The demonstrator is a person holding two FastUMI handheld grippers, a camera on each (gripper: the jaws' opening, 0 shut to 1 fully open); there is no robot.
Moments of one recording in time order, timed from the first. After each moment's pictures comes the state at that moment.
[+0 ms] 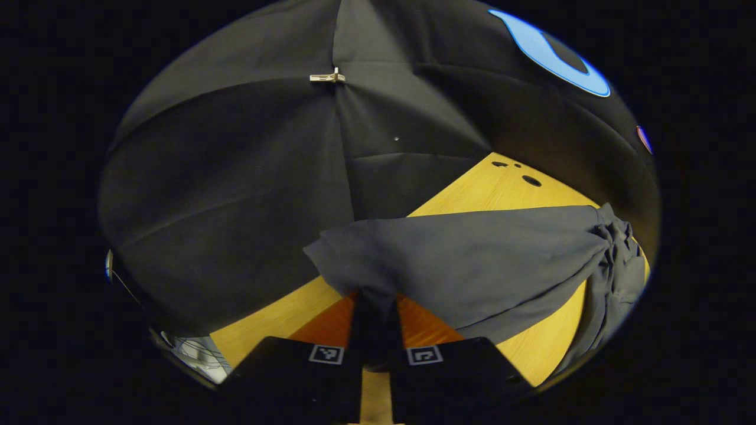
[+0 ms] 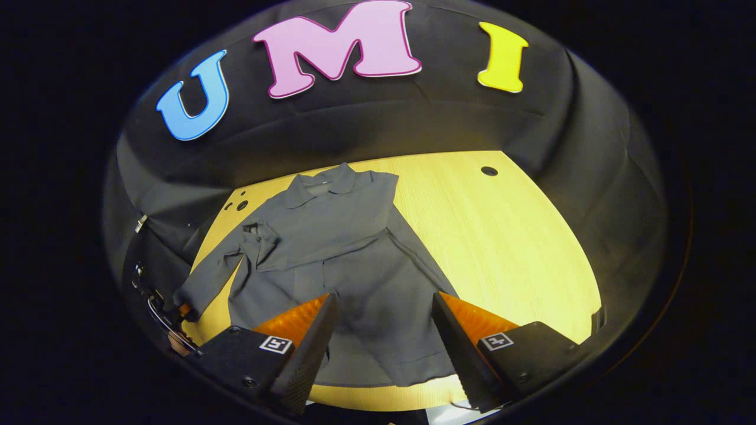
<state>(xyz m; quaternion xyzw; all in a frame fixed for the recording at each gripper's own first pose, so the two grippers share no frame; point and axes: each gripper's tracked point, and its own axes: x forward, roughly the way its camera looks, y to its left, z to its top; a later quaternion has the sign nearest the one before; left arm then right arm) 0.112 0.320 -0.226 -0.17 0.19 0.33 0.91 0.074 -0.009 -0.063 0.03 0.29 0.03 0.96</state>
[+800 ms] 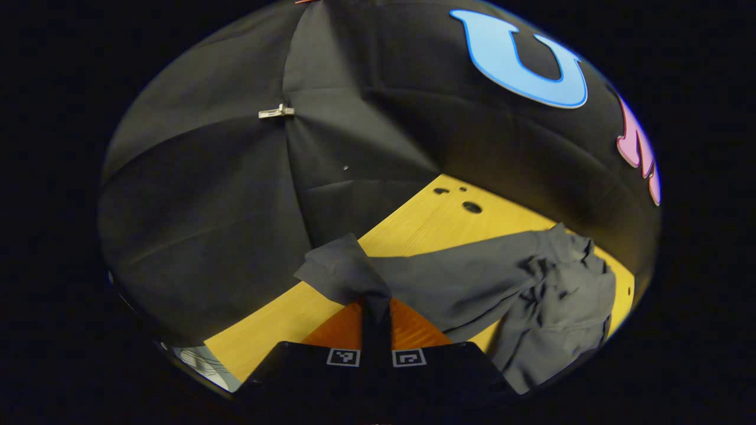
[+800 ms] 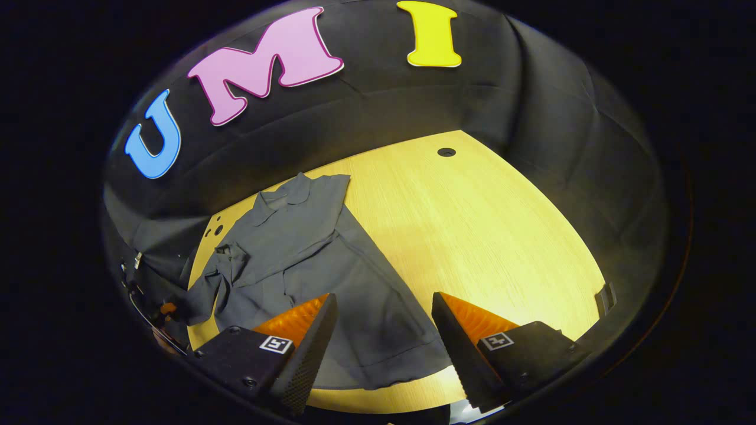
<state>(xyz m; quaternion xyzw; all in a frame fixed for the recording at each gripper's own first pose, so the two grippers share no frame) 0.167 0.235 -0.098 -0.16 0.16 0.26 0.94 0.087 -0.099 -0.080 0.10 0.28 -0.01 0.95</state>
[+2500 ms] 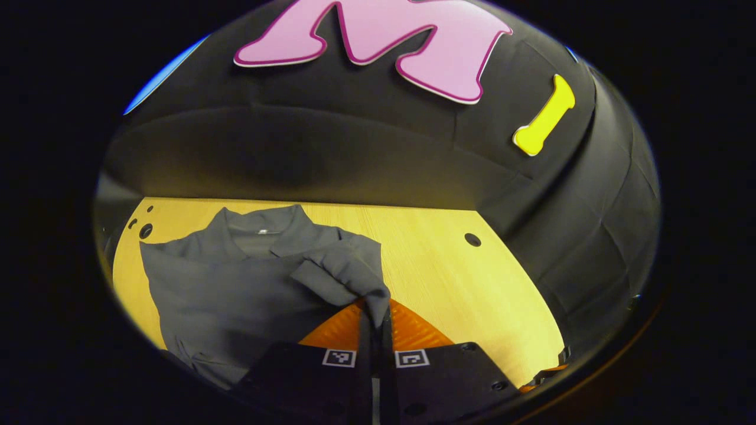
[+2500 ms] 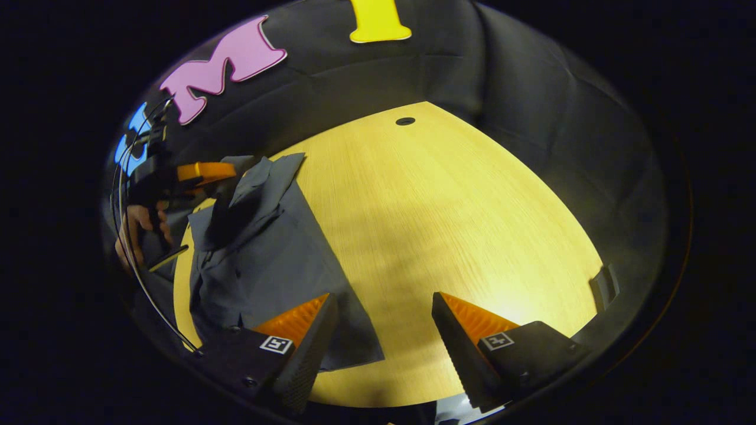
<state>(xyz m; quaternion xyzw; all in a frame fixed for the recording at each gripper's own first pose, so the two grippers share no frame) 0.355 -0.283 -0.051 -0.03 0.23 -0.16 0.96 0.063 -0.189 -0.148 0.11 0.32 -0.02 0.94</state>
